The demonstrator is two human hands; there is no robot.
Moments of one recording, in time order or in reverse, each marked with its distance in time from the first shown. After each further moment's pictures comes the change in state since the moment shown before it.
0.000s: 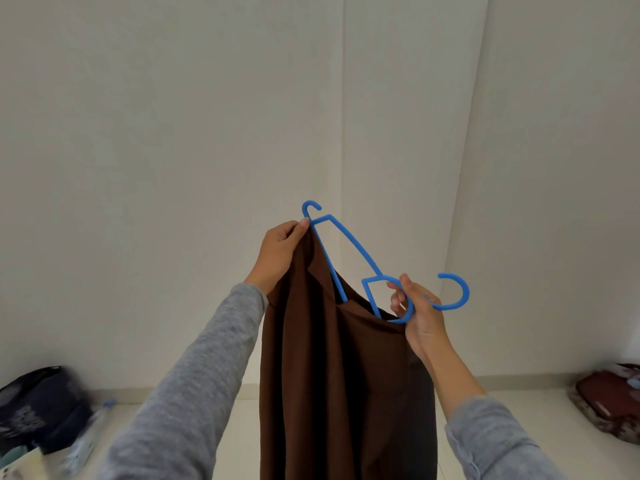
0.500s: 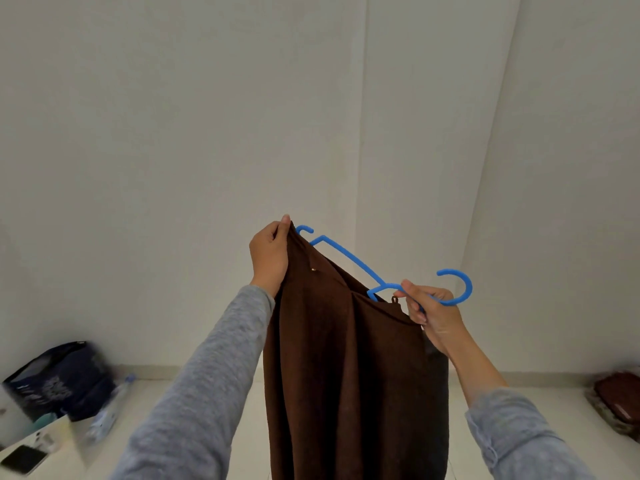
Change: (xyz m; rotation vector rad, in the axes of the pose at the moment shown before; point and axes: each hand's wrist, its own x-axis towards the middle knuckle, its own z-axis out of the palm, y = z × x) left_hand -0.013 -0.032 -0.018 -0.029 0.365 -0.083; right_hand 0.007 0.012 -0.015 -0.236 -0.206 0.065
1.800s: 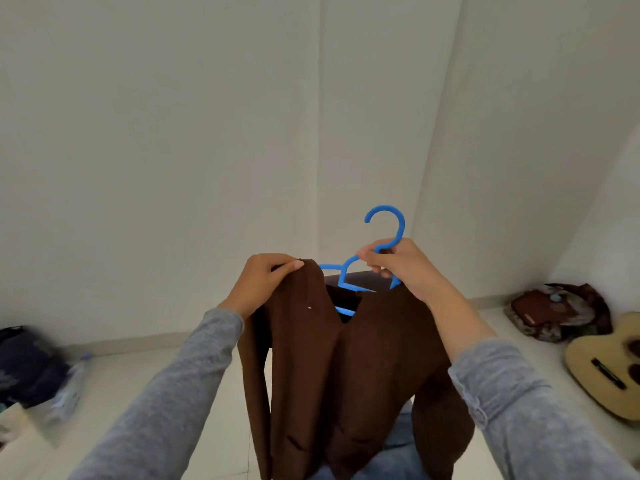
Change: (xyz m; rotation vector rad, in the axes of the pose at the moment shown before) left_hand -0.077 -0.057 -0.047 0.181 -0.675 0.040; right_hand -0.054 -0.034 0.049 -0.578 0.004 0.198
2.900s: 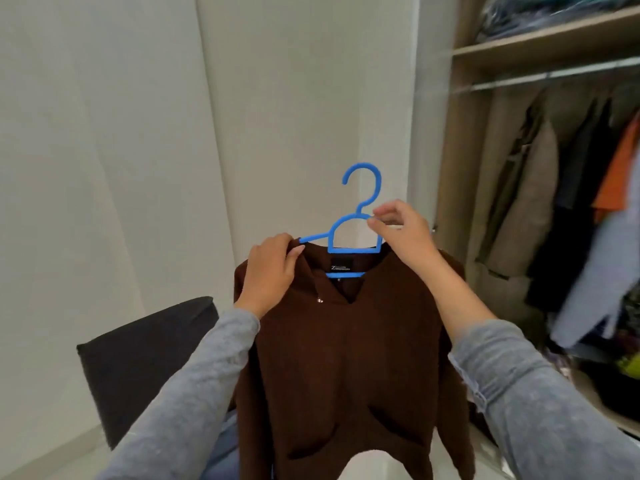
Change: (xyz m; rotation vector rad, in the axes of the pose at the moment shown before) left_hand -0.156 0.337 0.264 0.275 0.047 0.682; right_hand -0.403 -0.016 -0.290 -0.223 0.851 -0.241
